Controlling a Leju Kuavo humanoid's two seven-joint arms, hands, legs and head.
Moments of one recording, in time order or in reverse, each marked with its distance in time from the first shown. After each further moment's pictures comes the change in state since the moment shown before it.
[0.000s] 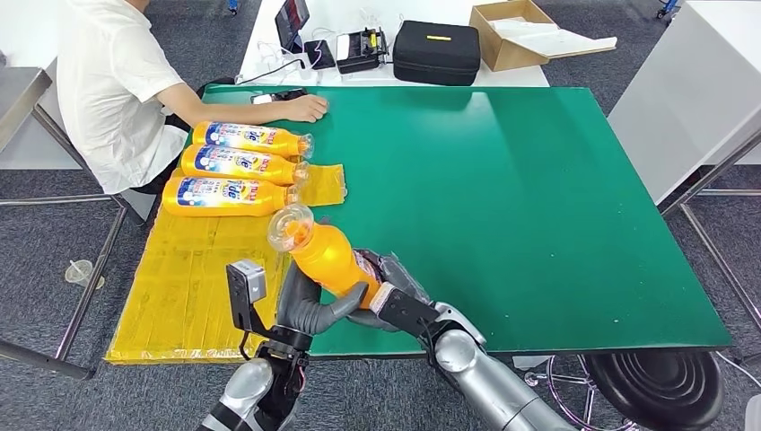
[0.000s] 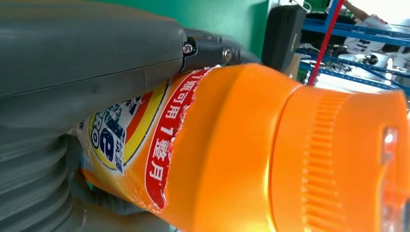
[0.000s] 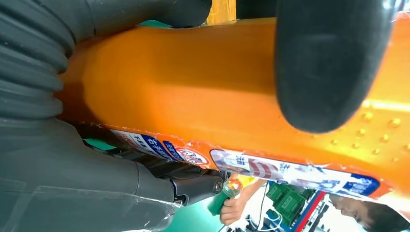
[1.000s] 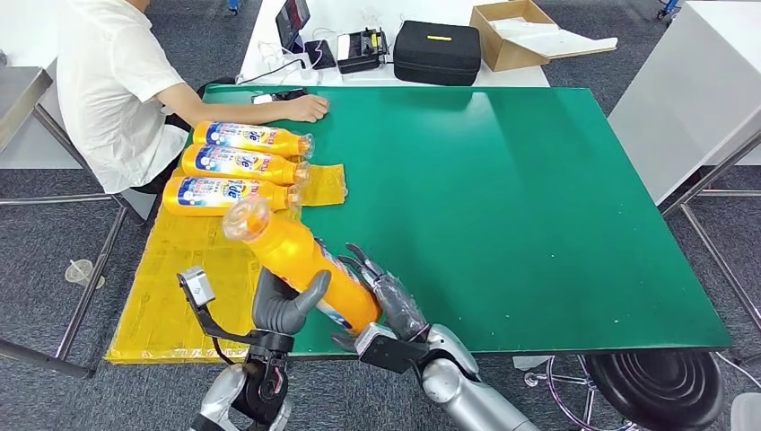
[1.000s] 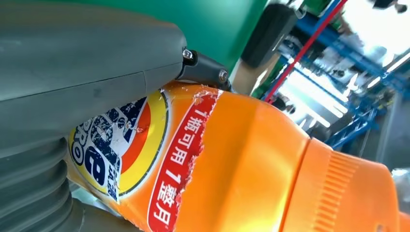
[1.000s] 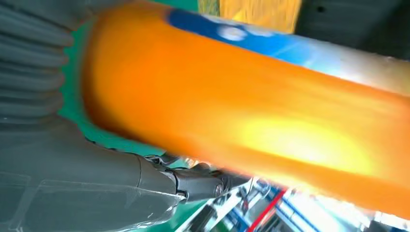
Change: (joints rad) left arm 0.077 -0.007 0.111 -0.113 0.278 -0.108 0.013; right arm 0.076 0.036 0.020 0.037 0.130 -0.284 -0.090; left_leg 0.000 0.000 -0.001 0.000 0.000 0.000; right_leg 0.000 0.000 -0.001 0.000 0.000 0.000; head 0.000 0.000
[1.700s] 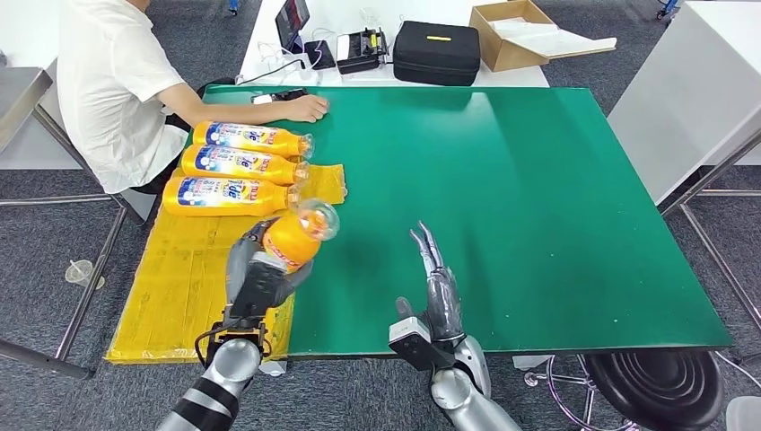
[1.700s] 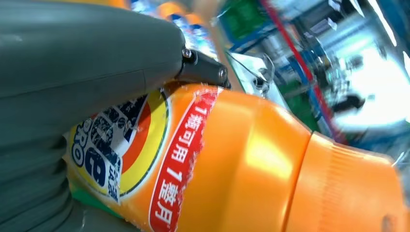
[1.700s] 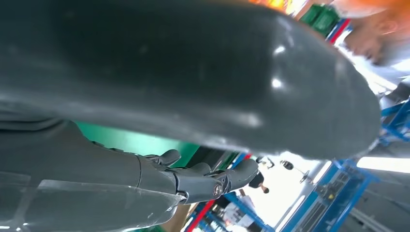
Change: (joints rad) left arm -0.190 0.068 0.021 0.294 -0.969 0.578 0.006; right arm 0.095 0.063 -0.192 -0.035 0.029 -0.352 -0.094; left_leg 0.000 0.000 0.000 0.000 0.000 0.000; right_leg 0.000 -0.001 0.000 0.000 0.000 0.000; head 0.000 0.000
